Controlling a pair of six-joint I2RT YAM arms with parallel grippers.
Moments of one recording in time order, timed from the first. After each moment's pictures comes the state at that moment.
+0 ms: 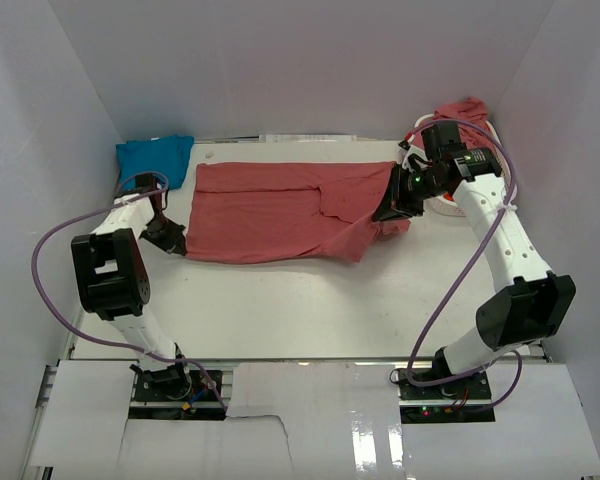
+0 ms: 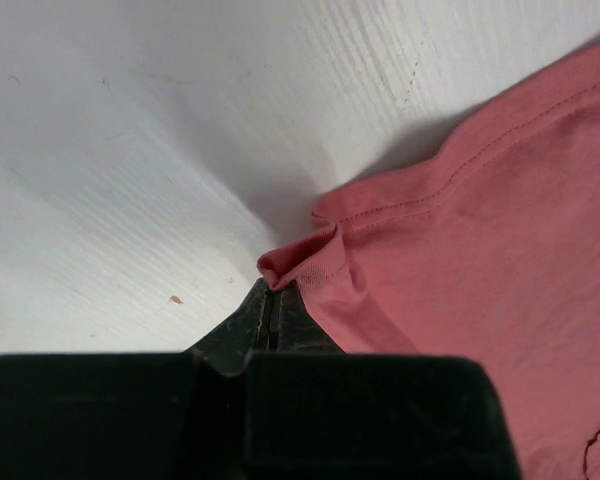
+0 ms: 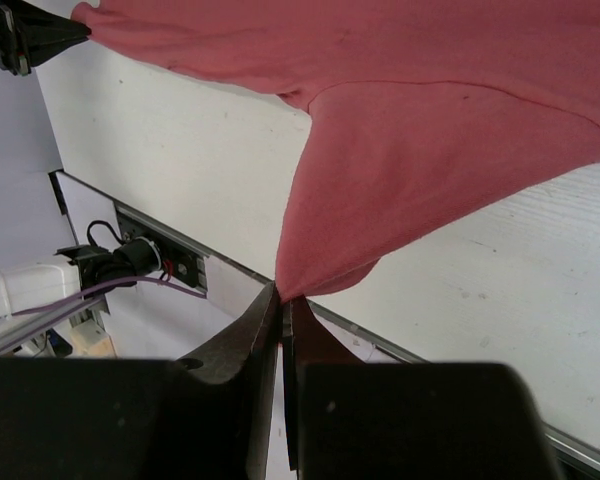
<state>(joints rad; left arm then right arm) 0.16 1.78 1.25 -0.84 -0.03 -0.84 0.24 1.54 1.62 -1.15 -0.54 0.35</state>
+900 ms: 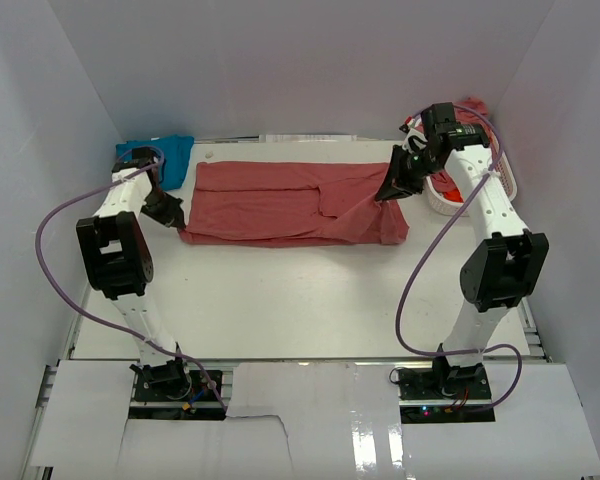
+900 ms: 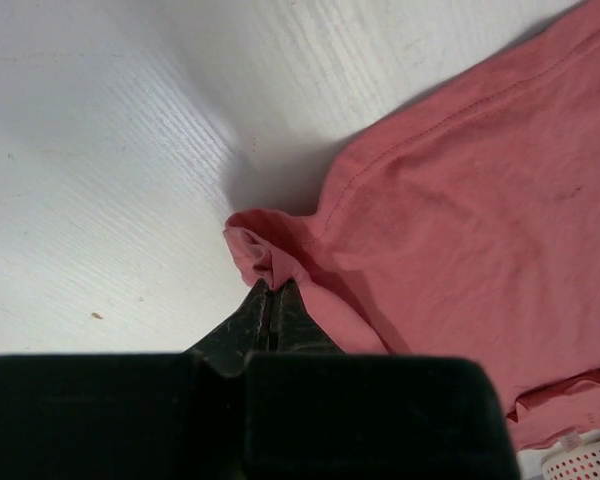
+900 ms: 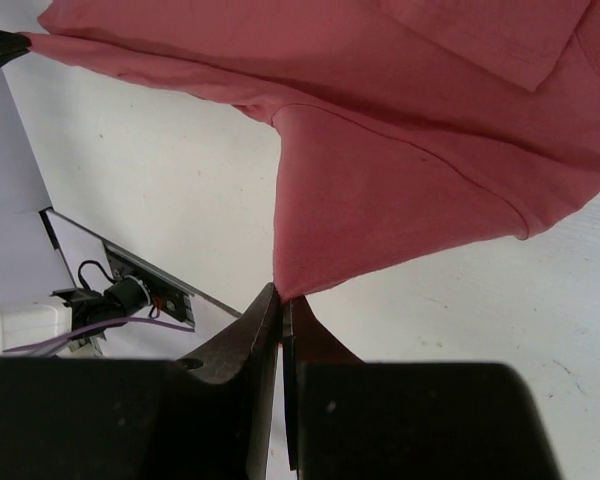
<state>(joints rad) 0.16 1.97 1.58 -0.96 0.00 -0.87 0.17 1.80 1.85 -1.17 -0.54 0.29</state>
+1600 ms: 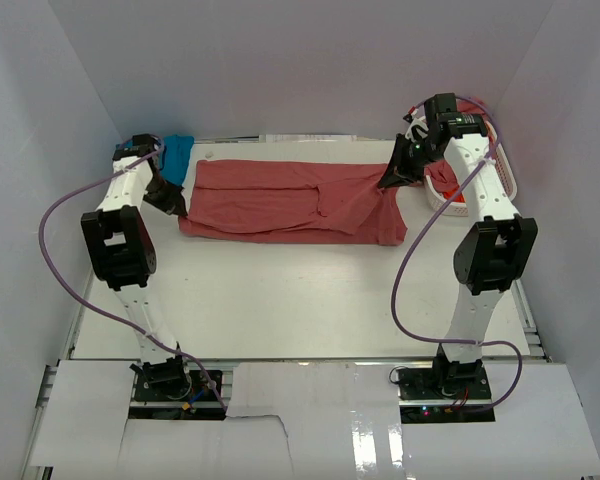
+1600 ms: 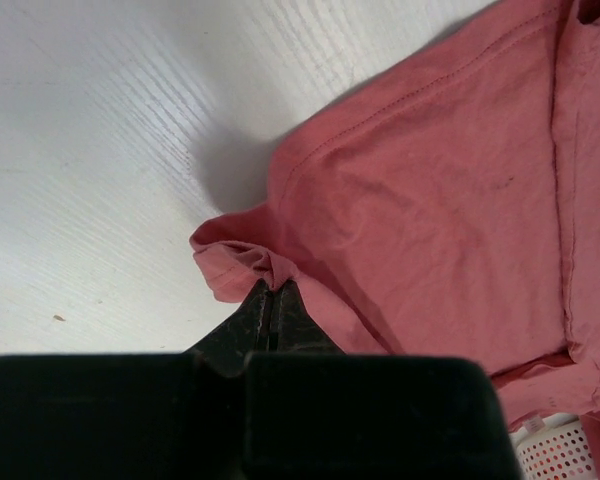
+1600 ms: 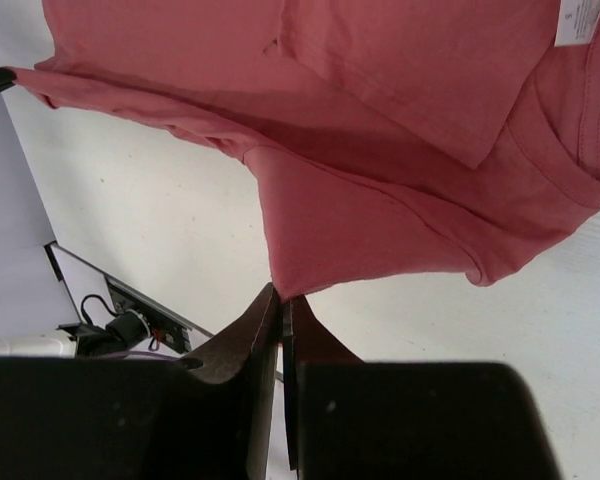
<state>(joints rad) 0.15 2.06 1.79 -1.05 0.02 -0.88 0.13 1.95 2.01 -1.17 -0.54 0.28</state>
